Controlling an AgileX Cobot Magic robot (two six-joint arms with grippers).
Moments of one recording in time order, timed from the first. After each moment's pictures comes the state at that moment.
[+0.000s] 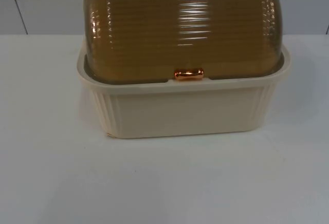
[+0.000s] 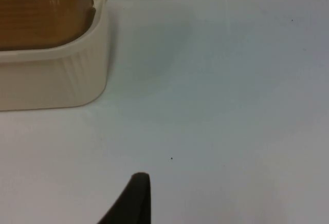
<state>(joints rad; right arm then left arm) 0.07 0.00 -0.52 -0.04 1.08 0.03 -0.01 0.00 -0.50 -0.03 1.09 0.07</state>
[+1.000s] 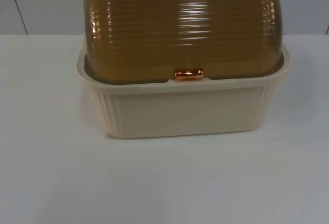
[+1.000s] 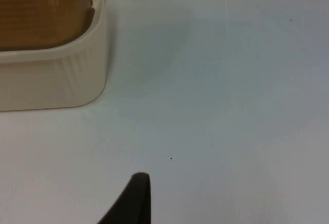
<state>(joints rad) 0.07 0.00 -0.52 -0.04 1.08 0.03 0.03 0.00 -0.50 -0.03 1.09 0.07</state>
